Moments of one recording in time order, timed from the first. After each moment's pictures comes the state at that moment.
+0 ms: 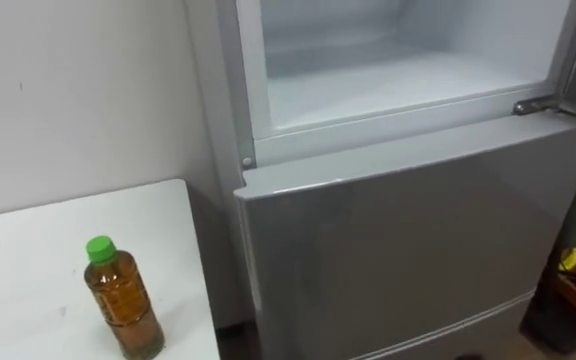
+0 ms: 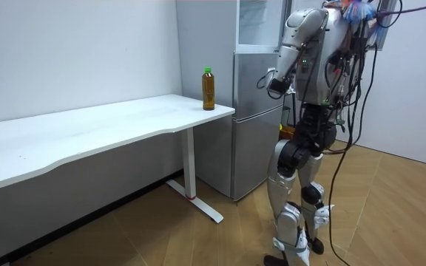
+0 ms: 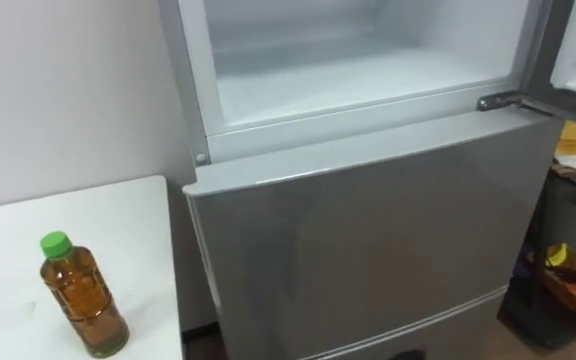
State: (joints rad) left arm -0.04 0.23 -0.56 0.05 -0.12 0.26 -0.43; right arm -0.04 -0.22 0.21 1.17 0.32 0.10 0.18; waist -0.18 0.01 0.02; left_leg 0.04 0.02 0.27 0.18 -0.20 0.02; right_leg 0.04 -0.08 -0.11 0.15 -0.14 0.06
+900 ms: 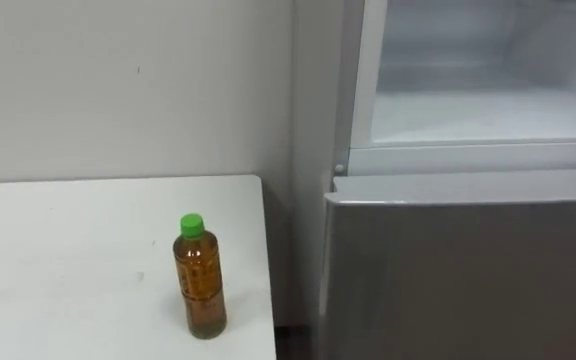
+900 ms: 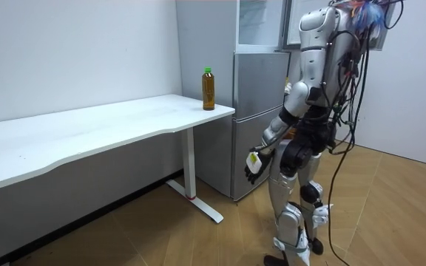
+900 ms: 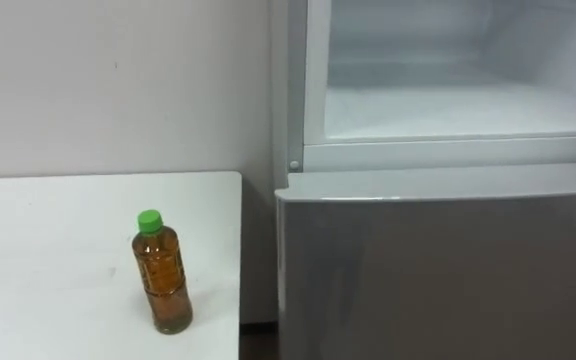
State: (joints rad) left arm 0.15 0.18 -0.23 0.89 0.07 0.03 -0.11; right arm 0.03 -0.22 0.21 1.17 0.27 0.06 0.18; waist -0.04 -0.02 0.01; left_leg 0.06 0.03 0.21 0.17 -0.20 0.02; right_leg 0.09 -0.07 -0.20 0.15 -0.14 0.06
